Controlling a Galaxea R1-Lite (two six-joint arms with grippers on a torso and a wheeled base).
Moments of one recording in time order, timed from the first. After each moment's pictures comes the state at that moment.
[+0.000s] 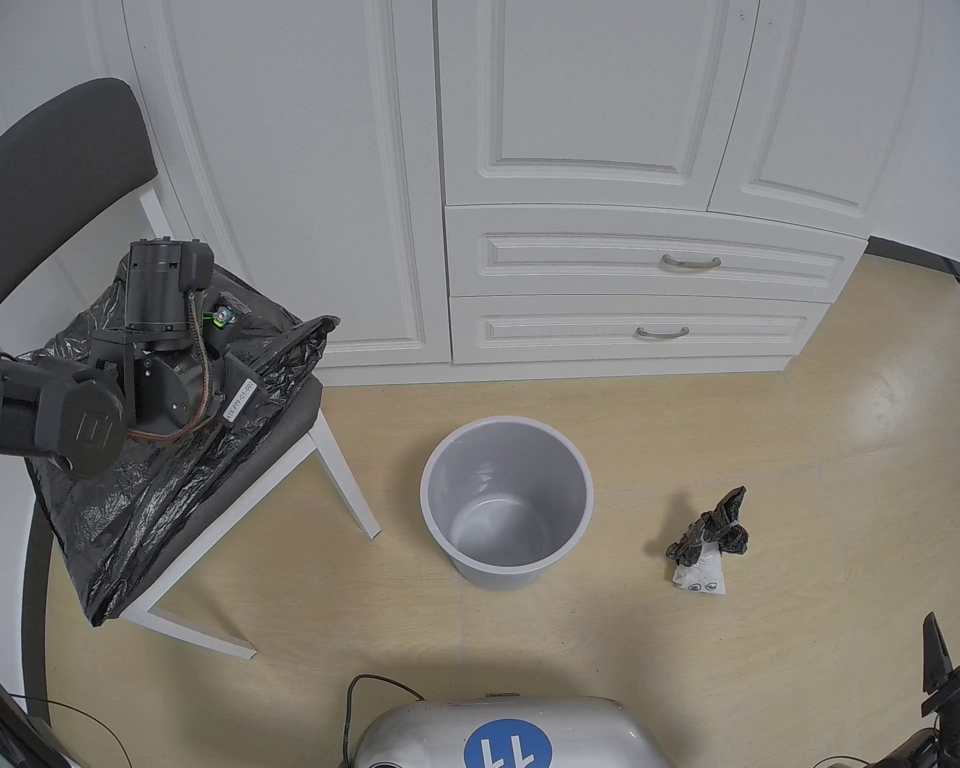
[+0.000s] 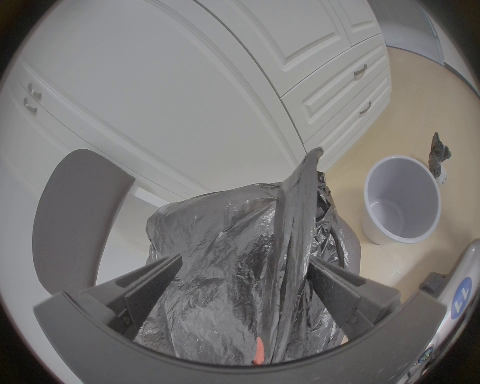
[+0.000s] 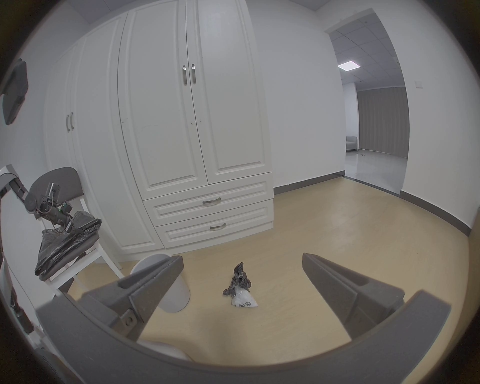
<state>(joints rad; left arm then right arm) -0.32 1.73 -1.08 -0.29 0.55 0.59 0.00 0.02 -0.02 -0.07 -0.19 0.19</state>
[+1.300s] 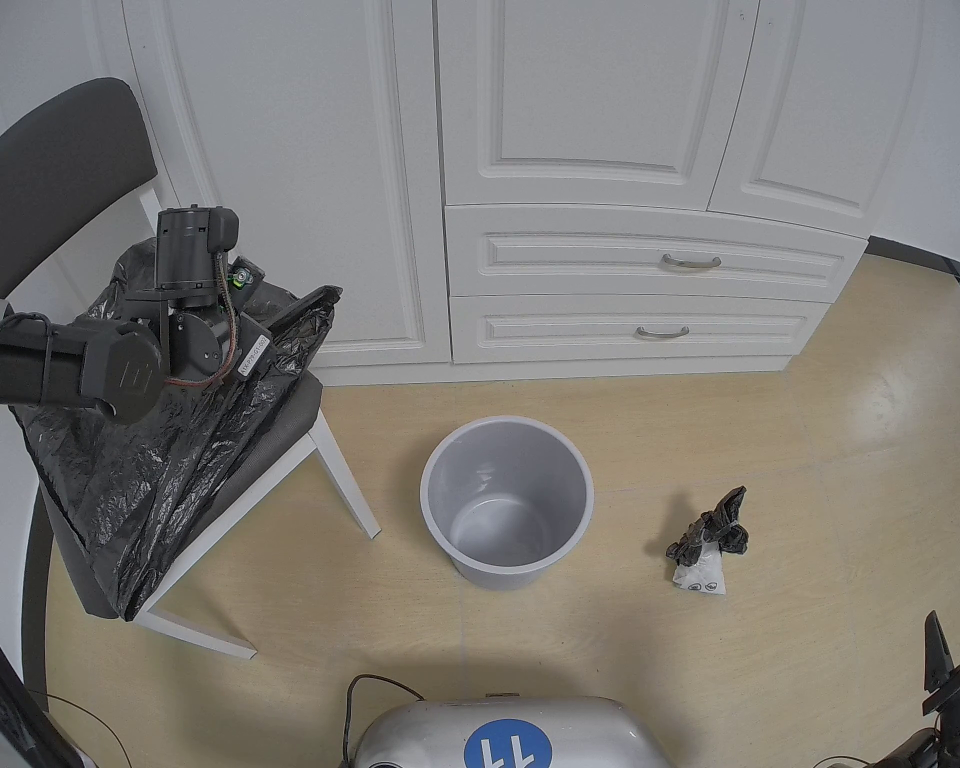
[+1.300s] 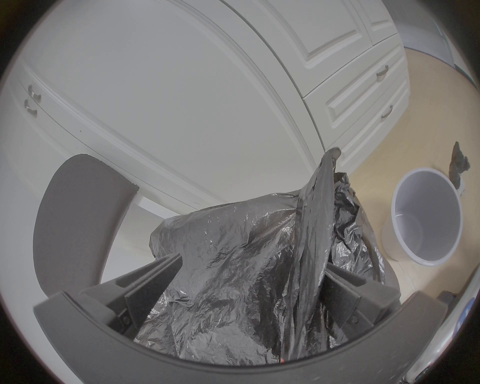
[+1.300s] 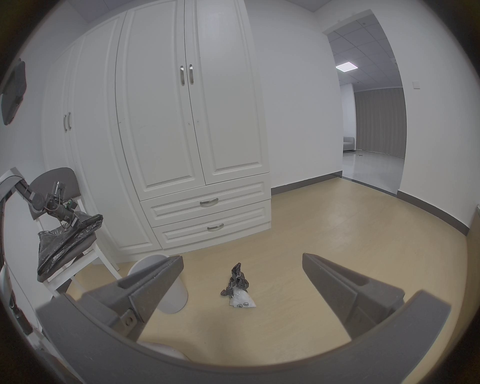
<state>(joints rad) -0.28 1.86 -1.29 -0.28 0.57 0.62 0.00 0.02 -0.02 -0.07 -0.21 0.20</state>
